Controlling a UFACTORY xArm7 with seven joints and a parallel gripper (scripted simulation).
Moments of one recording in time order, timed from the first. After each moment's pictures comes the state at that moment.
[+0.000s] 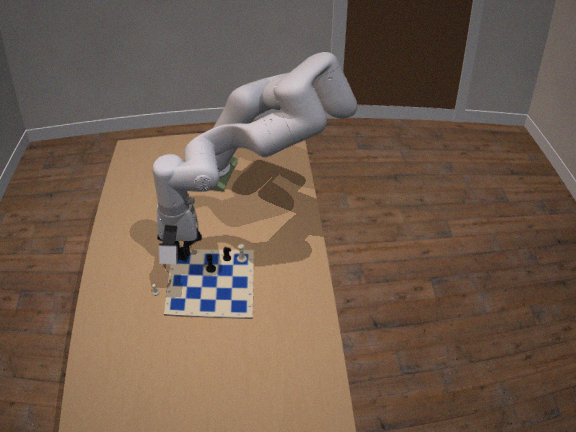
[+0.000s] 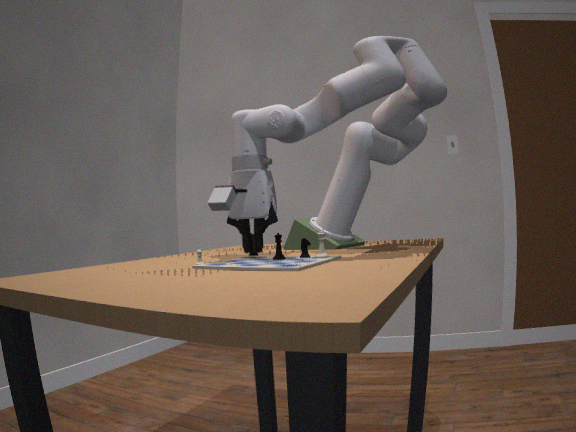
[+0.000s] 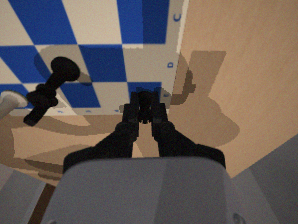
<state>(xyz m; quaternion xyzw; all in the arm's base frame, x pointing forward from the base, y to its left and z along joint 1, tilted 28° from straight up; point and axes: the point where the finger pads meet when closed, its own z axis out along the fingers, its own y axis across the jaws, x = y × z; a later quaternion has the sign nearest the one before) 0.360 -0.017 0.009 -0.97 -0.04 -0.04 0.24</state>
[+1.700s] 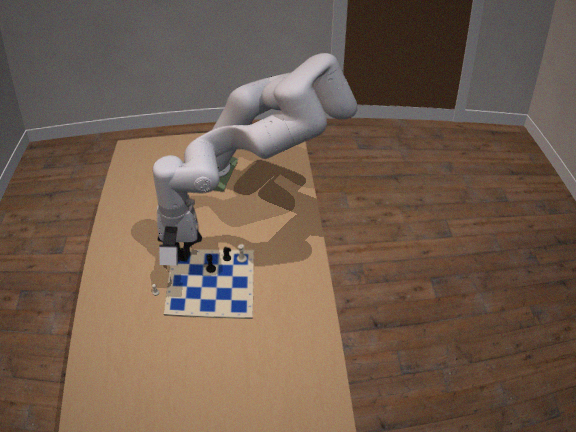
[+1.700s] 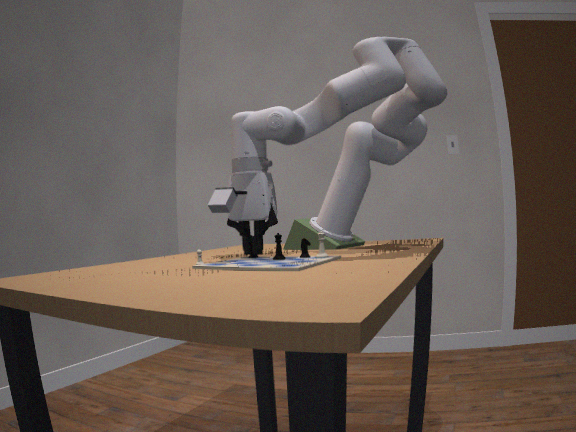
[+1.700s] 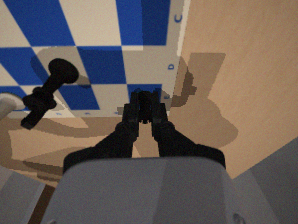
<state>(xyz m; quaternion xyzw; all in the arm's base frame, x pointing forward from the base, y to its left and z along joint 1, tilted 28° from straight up) 0.360 -0.015 0.006 -0.97 -0.04 -0.04 0.24</state>
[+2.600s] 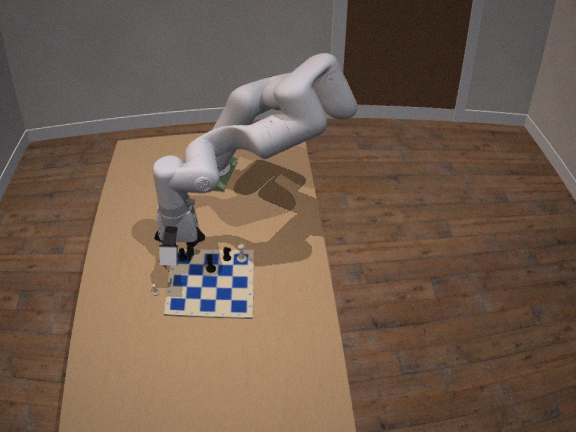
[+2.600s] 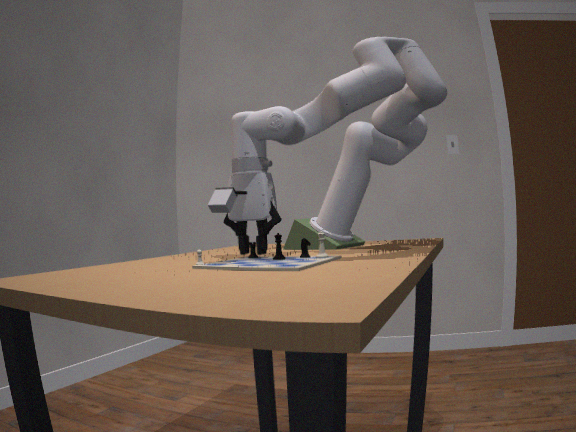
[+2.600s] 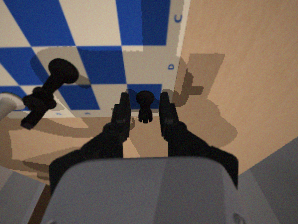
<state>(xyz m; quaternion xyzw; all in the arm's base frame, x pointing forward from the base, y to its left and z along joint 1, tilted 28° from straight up) 0.360 -0.015 0.006 -0.97 -0.04 -0.04 0.24</state>
